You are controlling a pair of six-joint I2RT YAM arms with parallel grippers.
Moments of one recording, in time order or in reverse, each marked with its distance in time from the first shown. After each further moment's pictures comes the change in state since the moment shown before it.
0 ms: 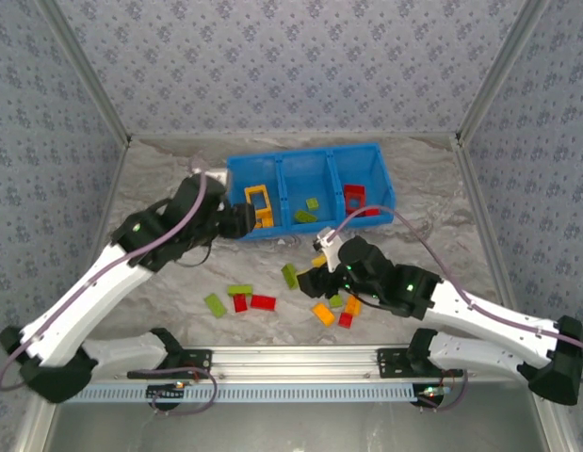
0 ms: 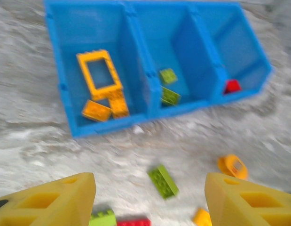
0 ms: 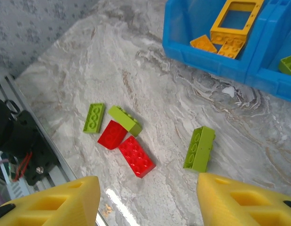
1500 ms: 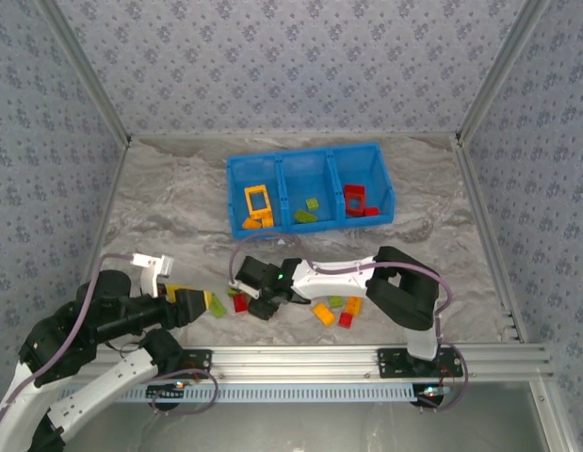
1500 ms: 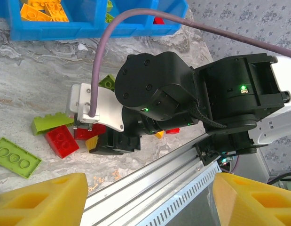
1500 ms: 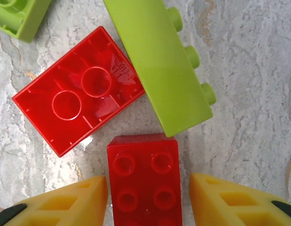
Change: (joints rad) left arm -0.002 -0.723 -0.376 -0.171 0.342 -0.106; right arm 0.145 0.937 0.422 -0.065 0.011 -0.357
